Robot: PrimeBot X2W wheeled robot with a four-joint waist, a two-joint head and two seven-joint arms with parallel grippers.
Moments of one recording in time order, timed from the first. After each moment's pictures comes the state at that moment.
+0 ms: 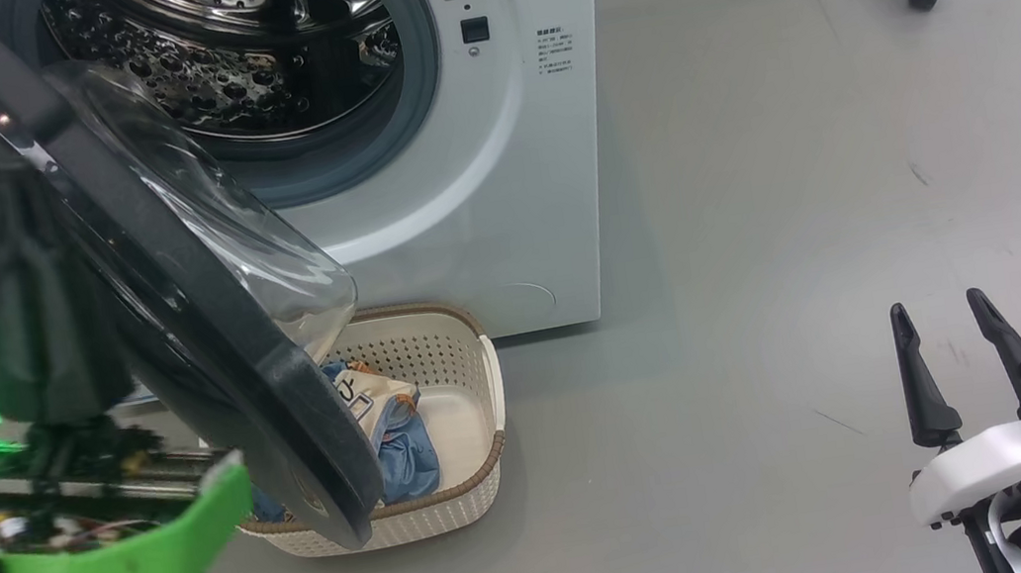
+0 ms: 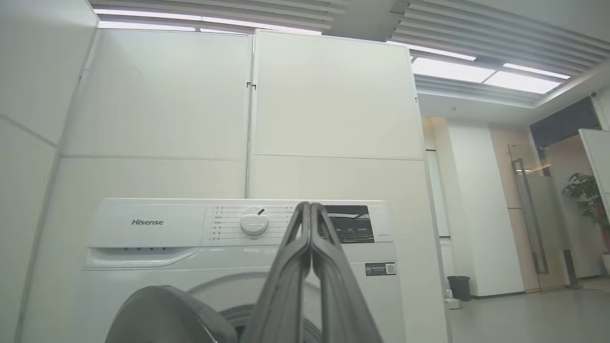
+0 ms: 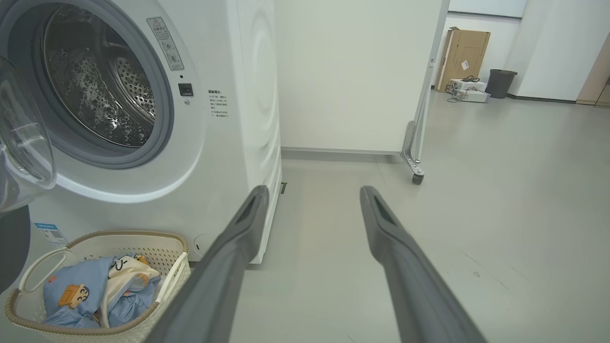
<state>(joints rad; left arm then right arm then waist) -0.21 0.03 -0.01 -0.36 -0.33 -0.13 -0.26 -0.03 -0.16 0.13 0.23 0.28 -0.06 -0.26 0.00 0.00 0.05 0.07</state>
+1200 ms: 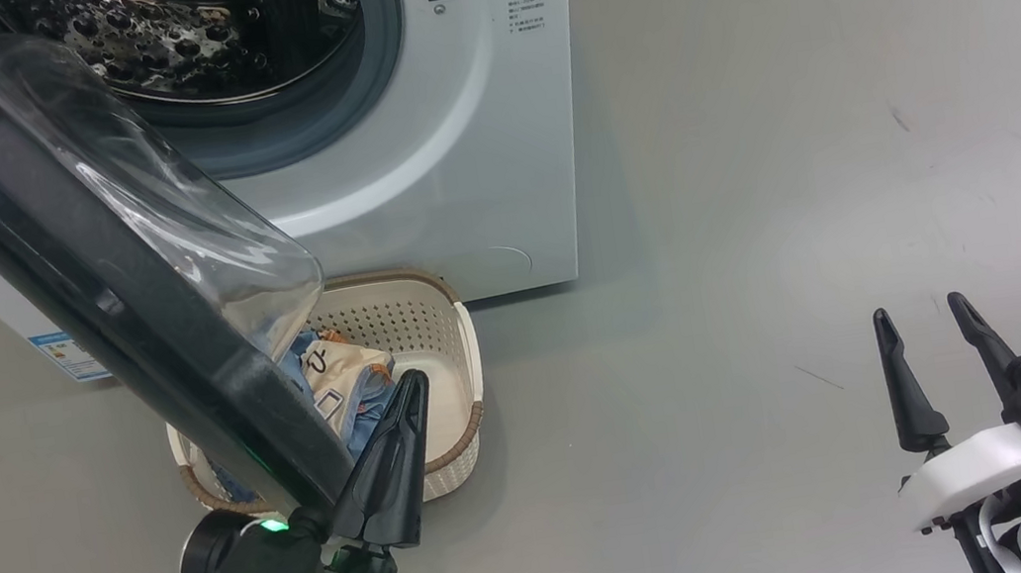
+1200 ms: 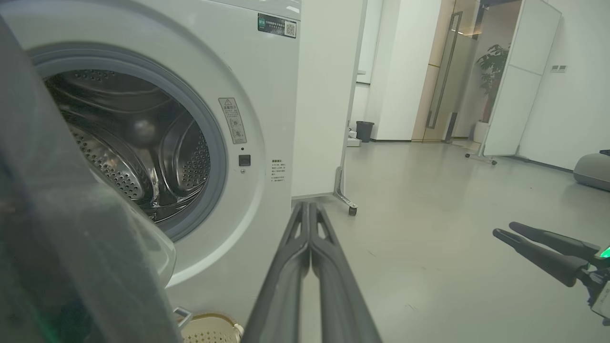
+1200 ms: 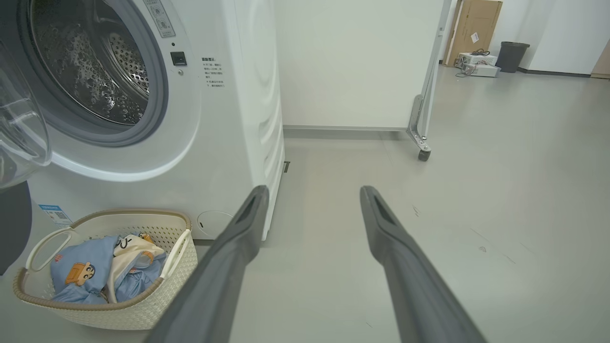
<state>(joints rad) -0.06 0.06 -0.42 -0.05 -0.38 -0.13 -0.26 -0.03 -0.13 0.10 0.25 0.25 -0.01 -0.26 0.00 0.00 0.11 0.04</state>
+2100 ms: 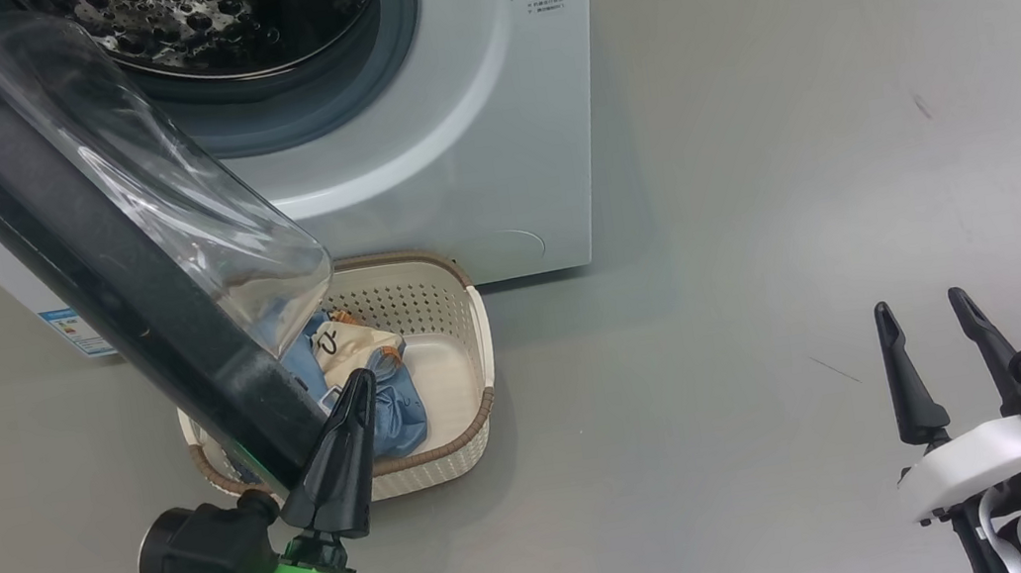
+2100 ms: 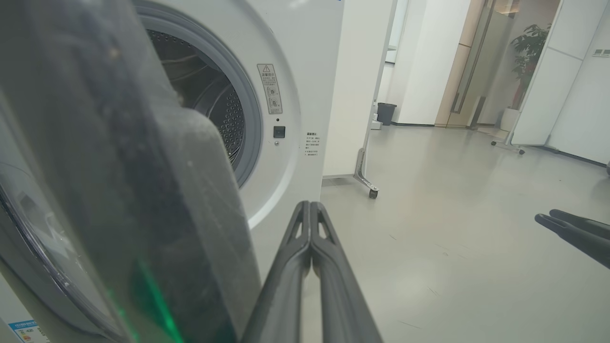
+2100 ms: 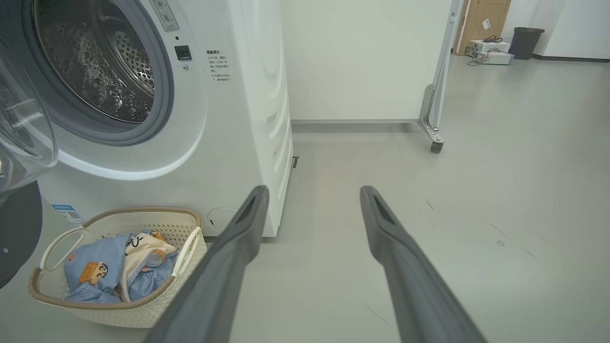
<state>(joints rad) -0.10 0.04 -0.30 0.09 -0.37 -0.13 -0.26 -0.05 -0.10 0.06 0.27 0.24 0.03 -0.26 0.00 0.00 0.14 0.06</state>
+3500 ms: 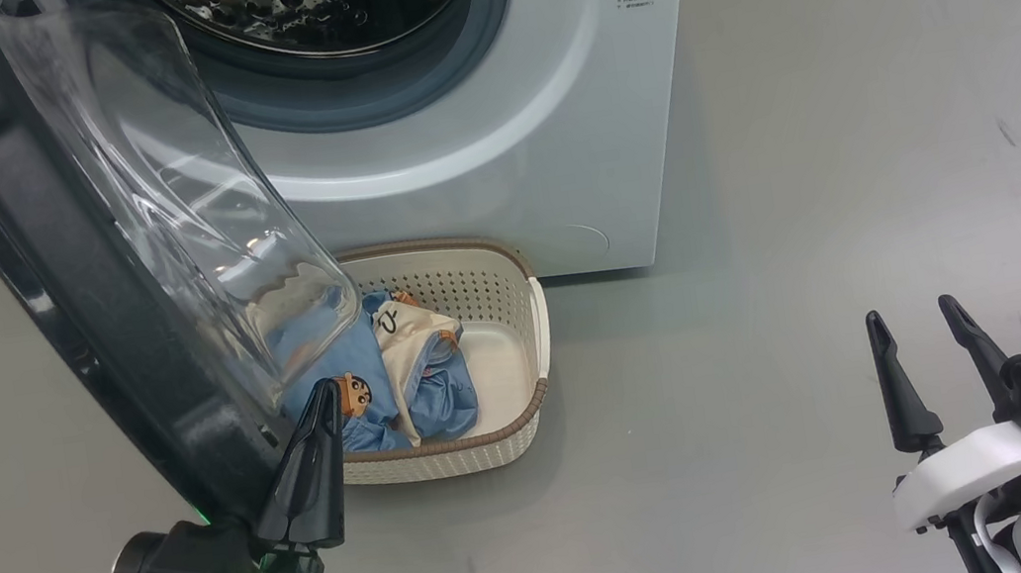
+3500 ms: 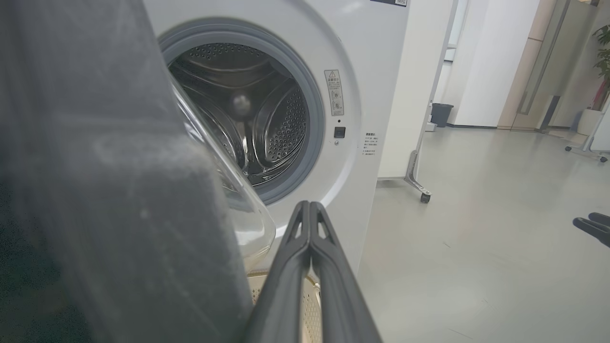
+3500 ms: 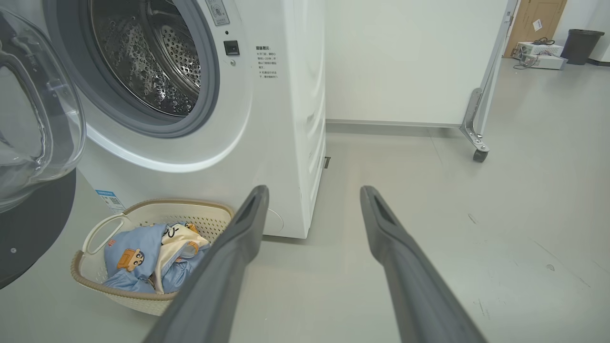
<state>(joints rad) -0.06 0.03 -0.24 0.07 -0.34 -0.13 -0.26 -0.05 -0.08 0.04 0.28 0.21 0.07 -0.26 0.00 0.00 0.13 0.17</state>
